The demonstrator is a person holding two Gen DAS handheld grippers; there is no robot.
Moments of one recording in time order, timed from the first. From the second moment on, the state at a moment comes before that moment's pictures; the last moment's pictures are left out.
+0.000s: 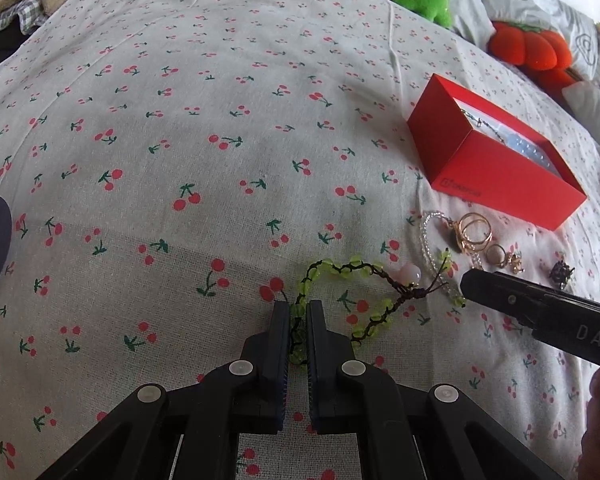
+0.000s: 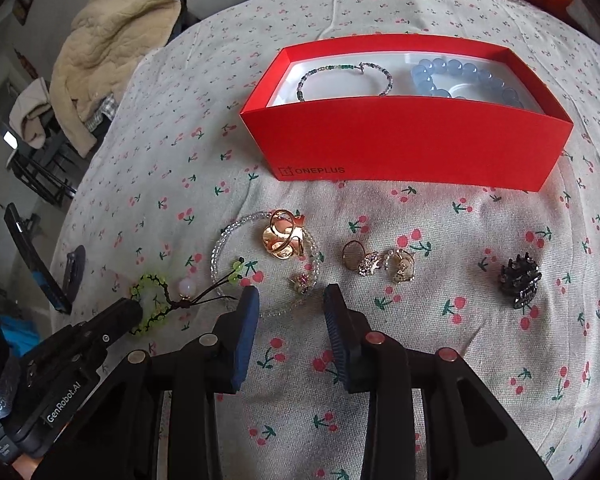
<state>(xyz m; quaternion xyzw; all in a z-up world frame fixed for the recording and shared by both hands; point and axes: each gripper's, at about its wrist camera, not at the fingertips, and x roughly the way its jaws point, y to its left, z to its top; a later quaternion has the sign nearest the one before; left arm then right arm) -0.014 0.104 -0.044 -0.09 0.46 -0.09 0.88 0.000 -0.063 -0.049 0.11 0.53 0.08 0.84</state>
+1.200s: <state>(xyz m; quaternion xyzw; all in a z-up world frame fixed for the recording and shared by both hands) -0.016 0.104 -0.042 -0.09 0.47 -0.09 0.87 0.016 -0.050 -0.050 0.05 0.57 0.06 0.82</state>
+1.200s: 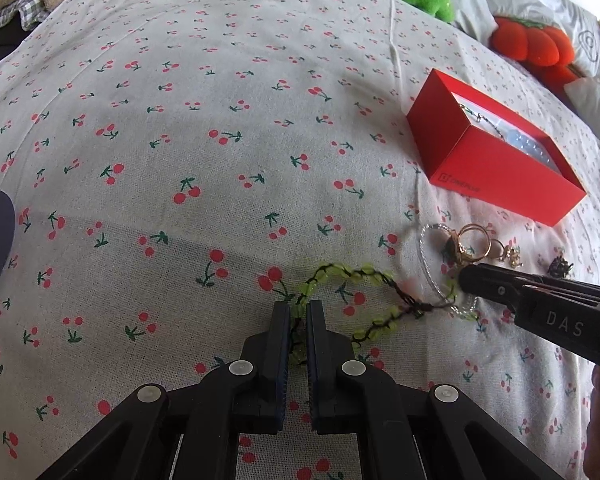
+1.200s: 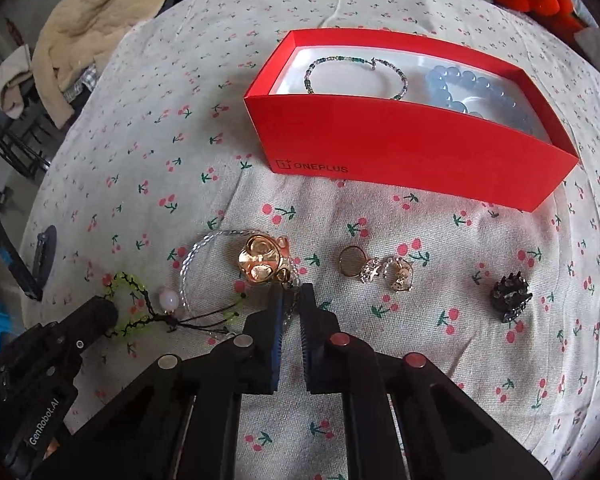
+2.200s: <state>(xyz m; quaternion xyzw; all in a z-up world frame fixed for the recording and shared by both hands) -0.016 0.089 0.024 -0.08 0.44 -0.13 0.89 -0.011 -0.100 0.028 0.09 0.49 0.12 0.86</state>
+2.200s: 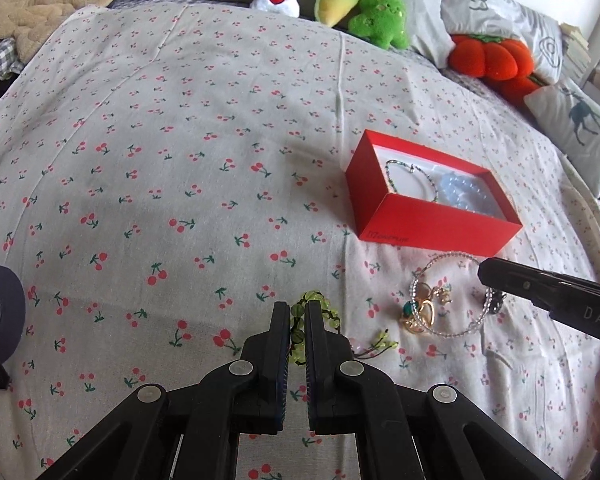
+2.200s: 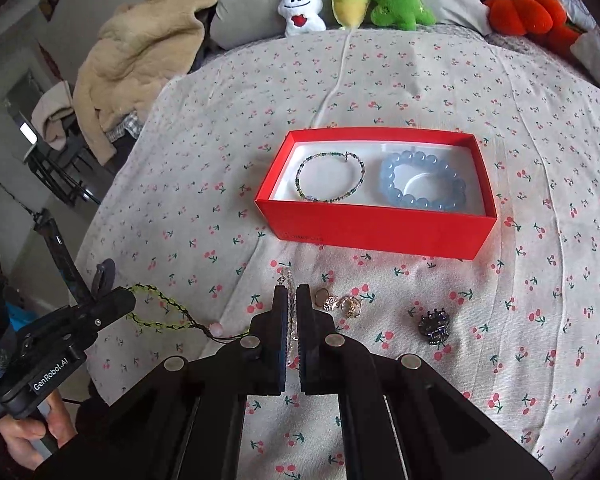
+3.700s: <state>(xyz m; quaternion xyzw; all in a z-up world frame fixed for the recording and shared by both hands) 0.116 -0.050 0.046 -0.06 0.46 -0.18 0.87 0.030 -0.219 0.072 0.23 0.38 0.07 0.89</state>
